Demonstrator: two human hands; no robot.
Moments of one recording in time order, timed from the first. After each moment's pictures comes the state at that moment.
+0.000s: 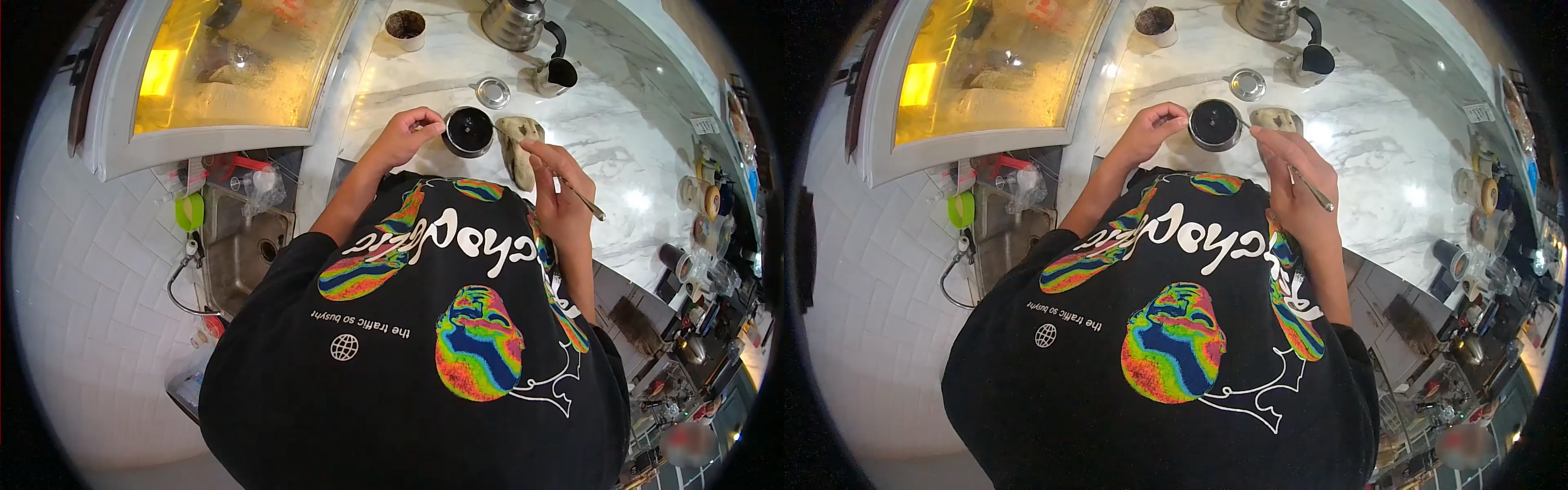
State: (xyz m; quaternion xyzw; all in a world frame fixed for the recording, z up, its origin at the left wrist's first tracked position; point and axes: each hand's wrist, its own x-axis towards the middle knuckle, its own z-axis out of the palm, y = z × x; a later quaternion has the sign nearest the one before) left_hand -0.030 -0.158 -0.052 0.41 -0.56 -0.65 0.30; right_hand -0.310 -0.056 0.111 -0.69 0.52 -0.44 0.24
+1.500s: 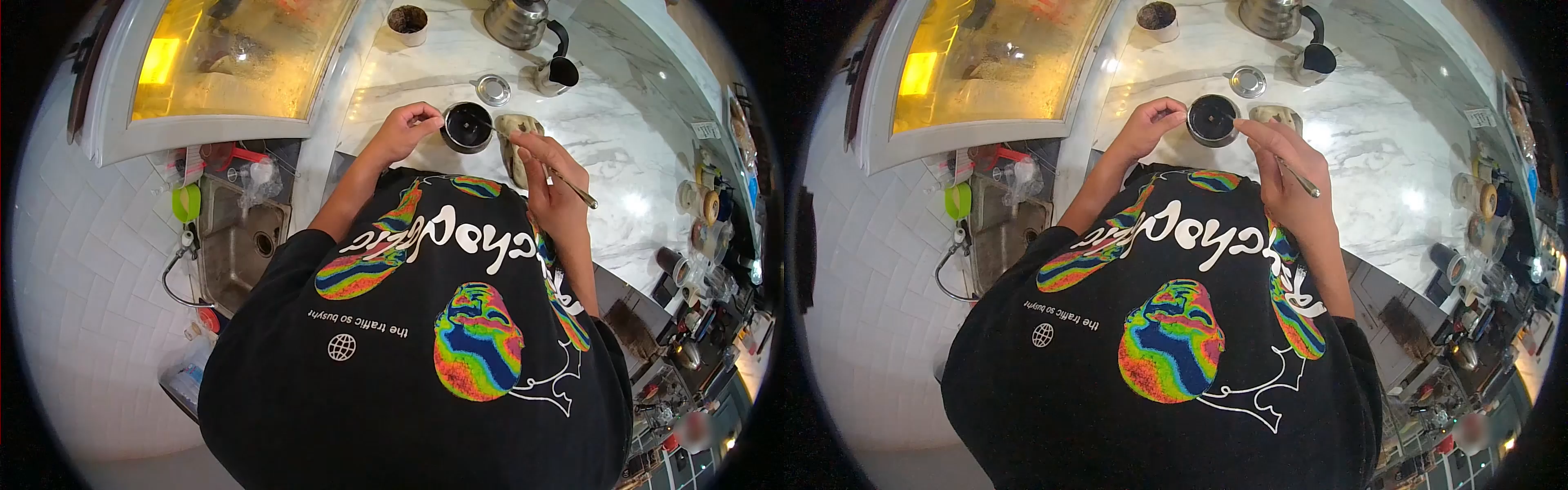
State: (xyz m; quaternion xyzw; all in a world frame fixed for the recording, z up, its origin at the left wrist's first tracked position) left_hand -0.031 -0.154 -0.048 0.43 -0.56 -0.65 0.28; right_hand -0.307 -0.065 0.112 -0.71 0.50 -0.43 0.25
